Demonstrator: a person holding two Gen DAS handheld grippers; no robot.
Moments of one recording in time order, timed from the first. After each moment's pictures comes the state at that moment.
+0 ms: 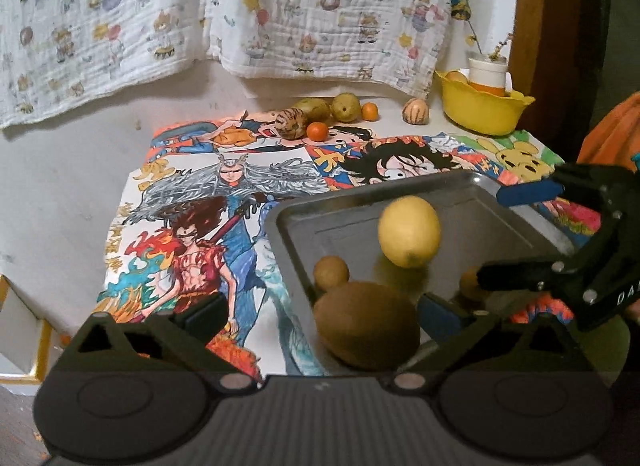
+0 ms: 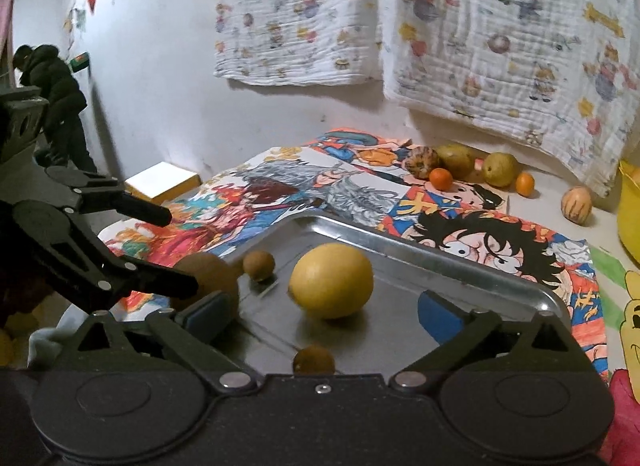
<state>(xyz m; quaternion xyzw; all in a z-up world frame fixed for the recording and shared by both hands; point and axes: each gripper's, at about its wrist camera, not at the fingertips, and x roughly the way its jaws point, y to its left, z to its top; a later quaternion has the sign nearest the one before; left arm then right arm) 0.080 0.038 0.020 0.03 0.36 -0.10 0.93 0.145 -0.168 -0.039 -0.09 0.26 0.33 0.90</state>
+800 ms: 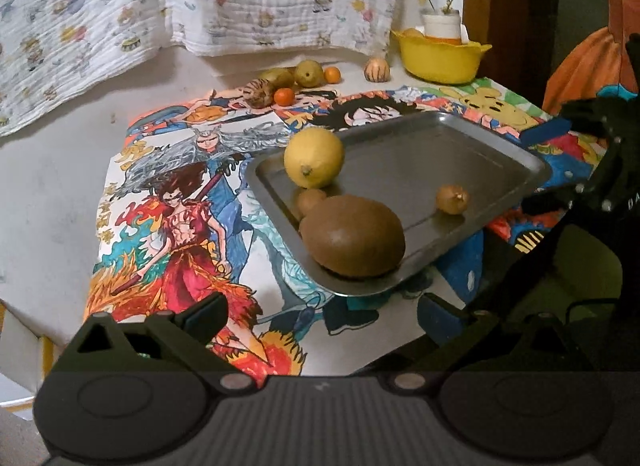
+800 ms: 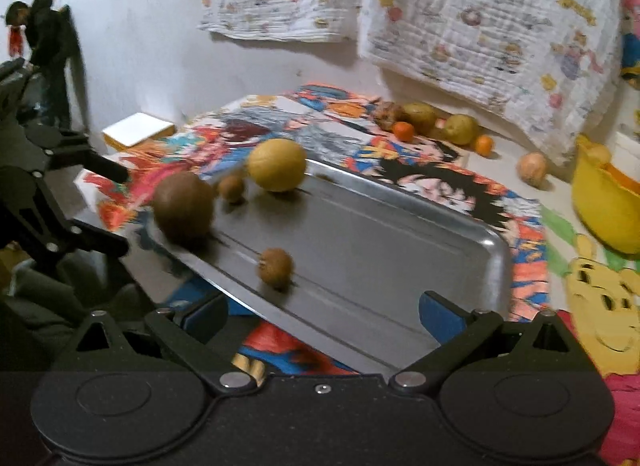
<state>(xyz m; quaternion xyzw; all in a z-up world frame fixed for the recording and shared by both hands) 0.048 0.046 0.001 0.09 0.39 -0.15 0.90 0.111 -0.205 -0.046 -0.15 0.31 0.28 0.90</state>
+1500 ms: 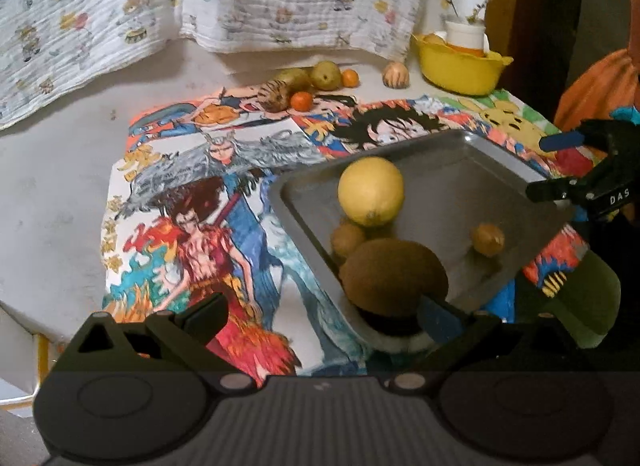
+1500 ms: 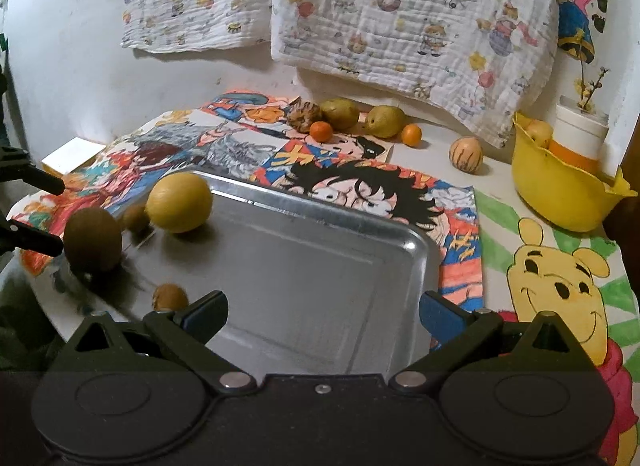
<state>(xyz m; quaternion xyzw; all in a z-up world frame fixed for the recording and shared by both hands) 0.097 0.064 0.017 0.06 0.41 -0.16 0.90 0.161 -0.228 -0.042 -0.11 0.31 0.19 0.92</state>
